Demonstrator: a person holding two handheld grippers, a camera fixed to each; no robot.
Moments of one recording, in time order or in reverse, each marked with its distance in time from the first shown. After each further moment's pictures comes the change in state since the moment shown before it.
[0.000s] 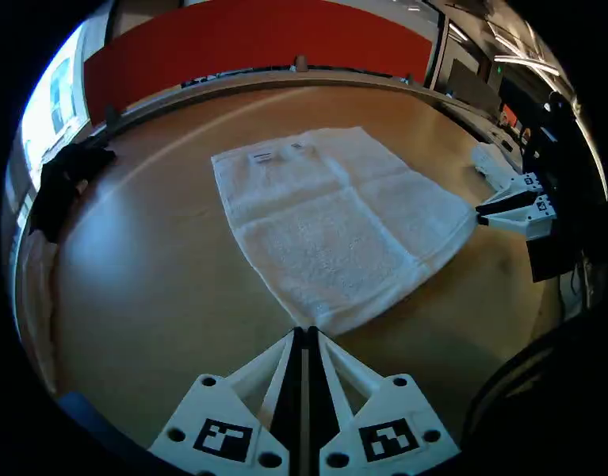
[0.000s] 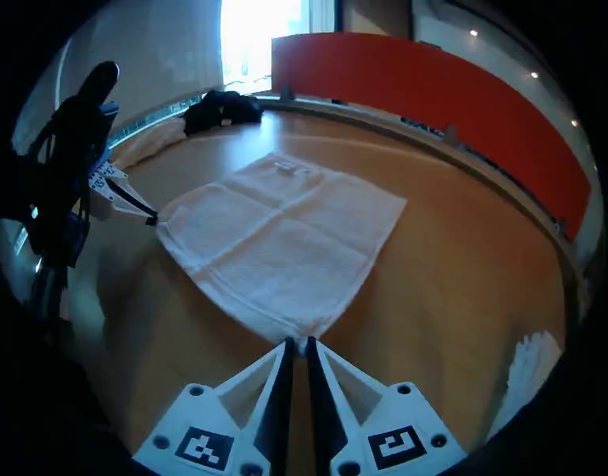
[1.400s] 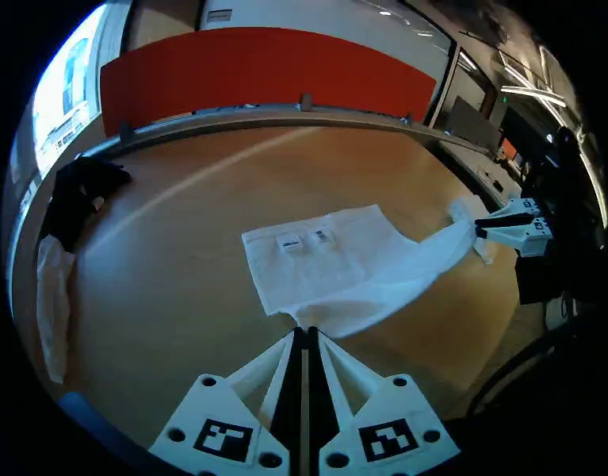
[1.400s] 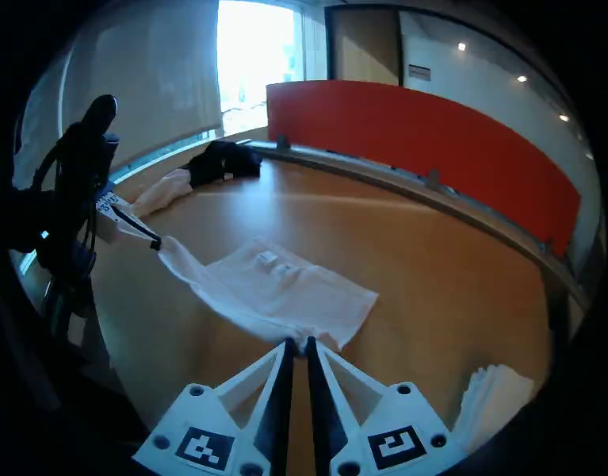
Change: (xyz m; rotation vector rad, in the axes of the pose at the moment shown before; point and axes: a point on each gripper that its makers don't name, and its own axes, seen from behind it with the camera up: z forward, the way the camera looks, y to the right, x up) left arm 0.068 0.015 -0.078 -0.031 0.077 -0.095; right arm 0.085 0.011 -0.081 0.007 0.116 0.032
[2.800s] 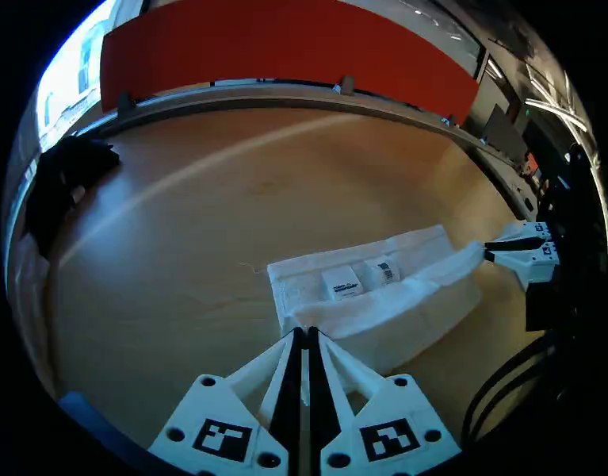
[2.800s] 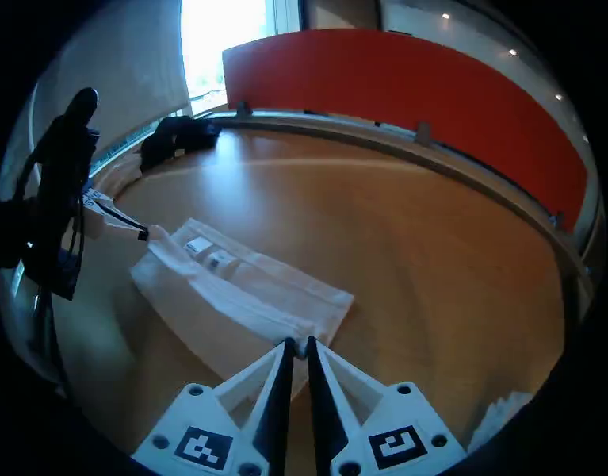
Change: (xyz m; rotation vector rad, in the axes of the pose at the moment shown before) left arm 0.033 -0.060 0.133 0.056 -0.050 -0.081; right arm -0.018 0.071 0.127 -0.055 -0.115 0.077
